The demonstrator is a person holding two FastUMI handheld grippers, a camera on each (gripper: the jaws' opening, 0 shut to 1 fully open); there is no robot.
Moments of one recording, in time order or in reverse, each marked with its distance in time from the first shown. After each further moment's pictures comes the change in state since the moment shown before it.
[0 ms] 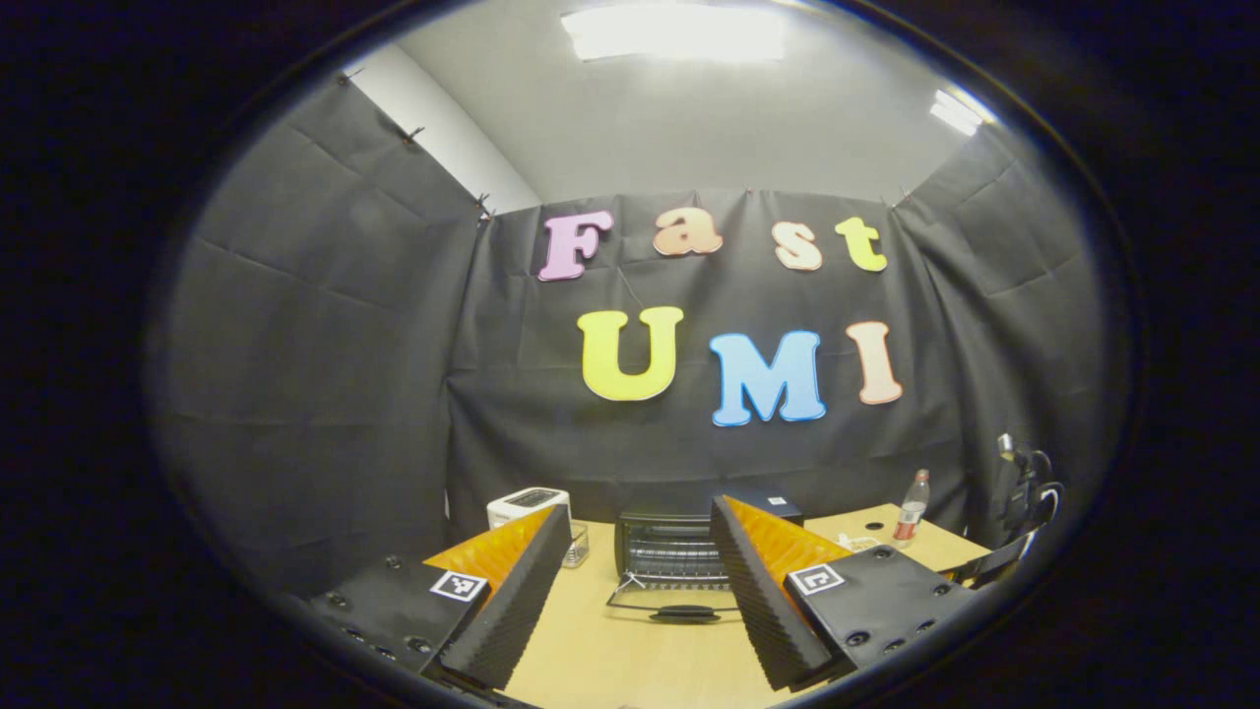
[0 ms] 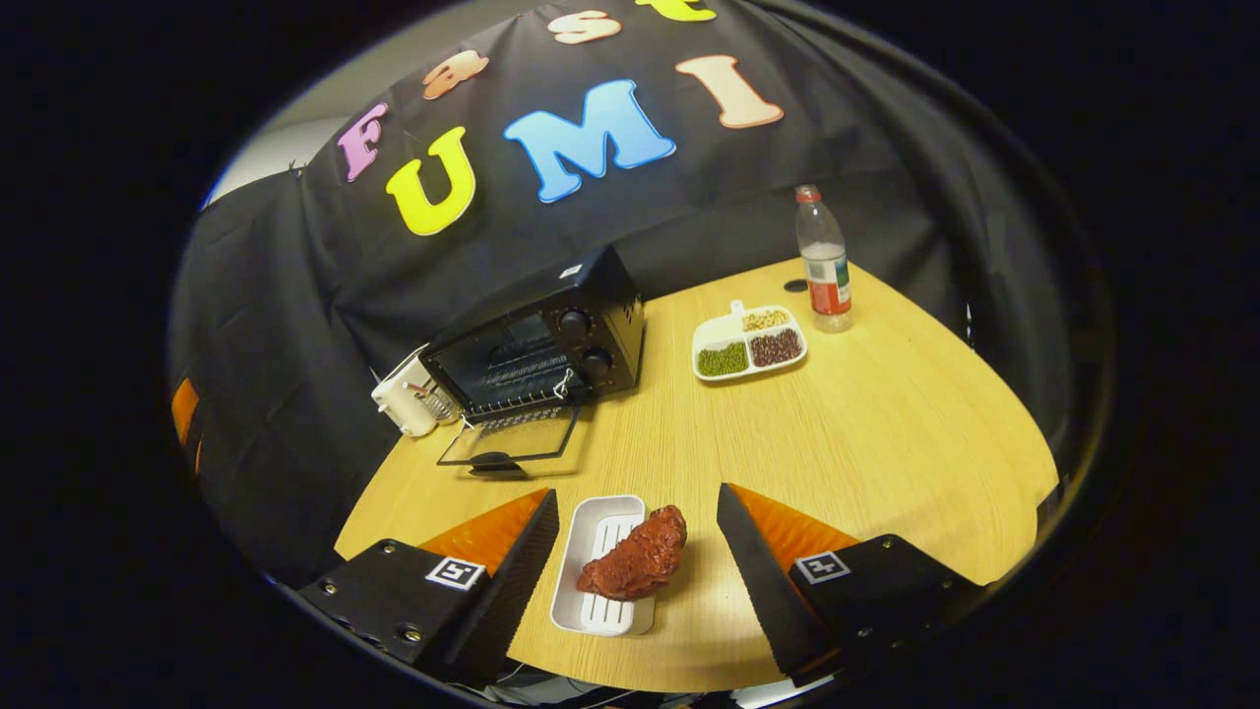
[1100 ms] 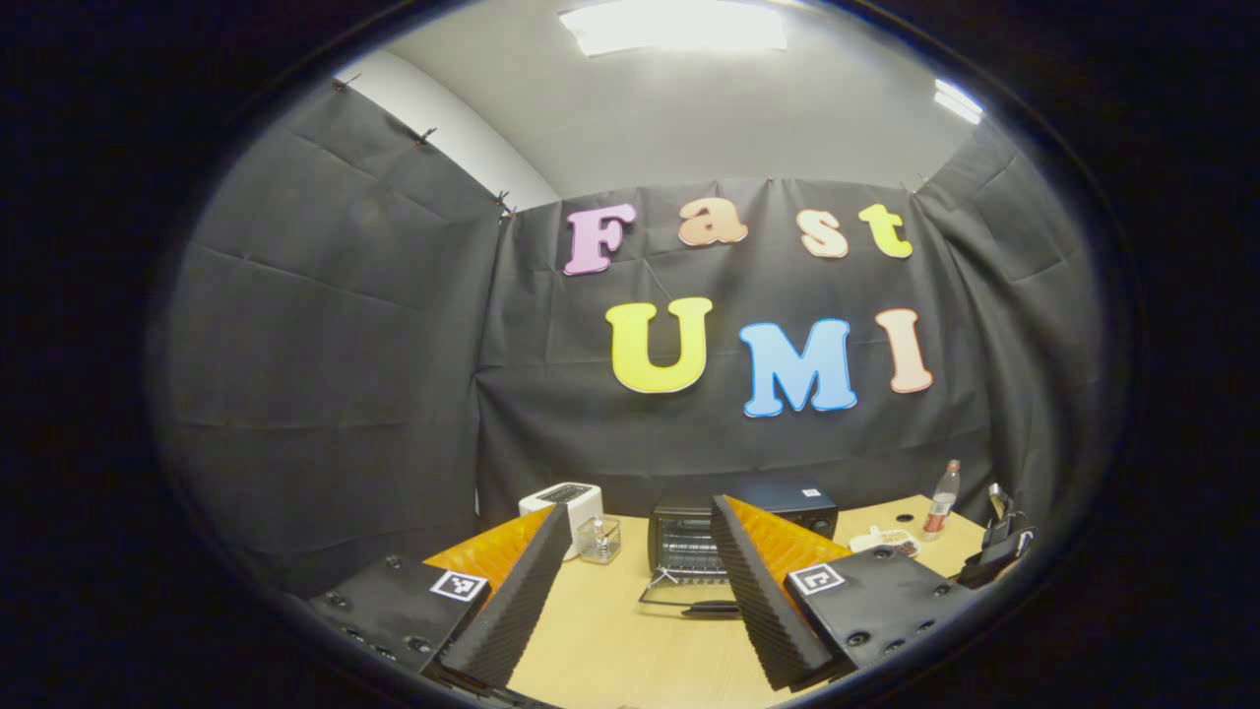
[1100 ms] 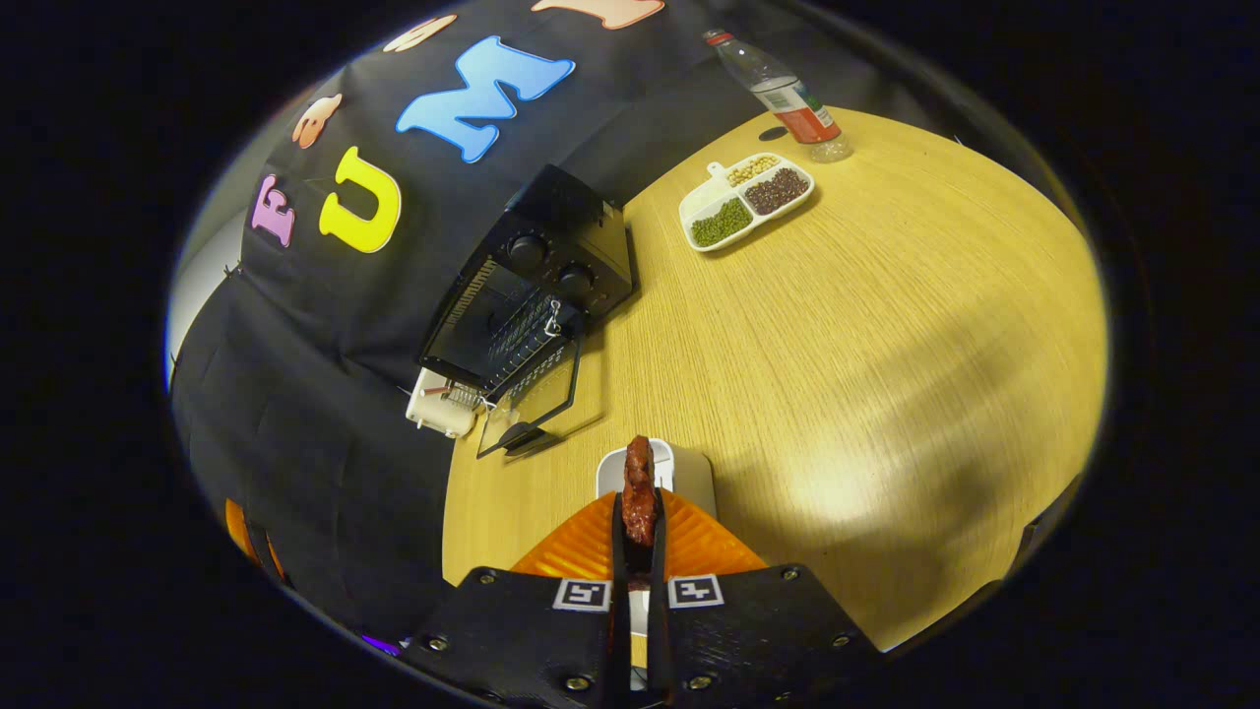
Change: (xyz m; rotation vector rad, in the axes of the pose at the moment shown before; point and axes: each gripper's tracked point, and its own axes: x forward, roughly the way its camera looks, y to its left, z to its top) left arm 0.009 0.026 -0.008 0.025 0.023 0.075; right arm 0.040 0.012 -0.042 0.323 0.225 0.131
